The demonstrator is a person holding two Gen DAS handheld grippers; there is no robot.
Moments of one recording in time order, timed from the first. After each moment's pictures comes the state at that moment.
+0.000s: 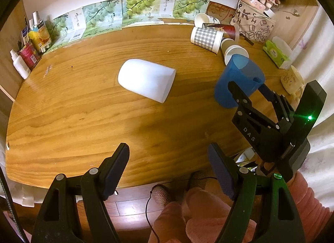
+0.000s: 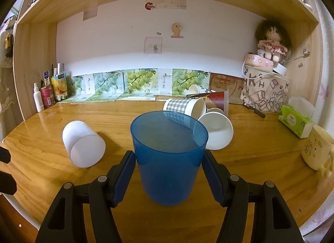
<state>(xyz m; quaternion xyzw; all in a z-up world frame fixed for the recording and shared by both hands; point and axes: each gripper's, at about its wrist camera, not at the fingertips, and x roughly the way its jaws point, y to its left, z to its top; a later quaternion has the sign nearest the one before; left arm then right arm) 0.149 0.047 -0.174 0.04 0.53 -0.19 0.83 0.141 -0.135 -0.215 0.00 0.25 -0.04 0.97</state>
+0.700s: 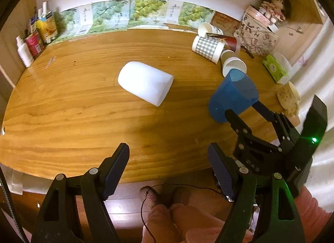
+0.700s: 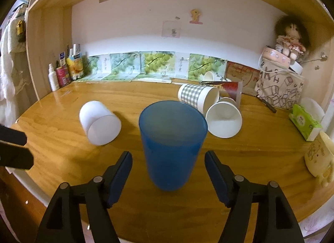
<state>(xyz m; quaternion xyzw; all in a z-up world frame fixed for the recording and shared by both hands) 0.144 0.048 -0.163 -0.01 0.53 -0.17 0.83 0.131 -0.133 -0.202 -0.03 0.32 0.02 0.95</state>
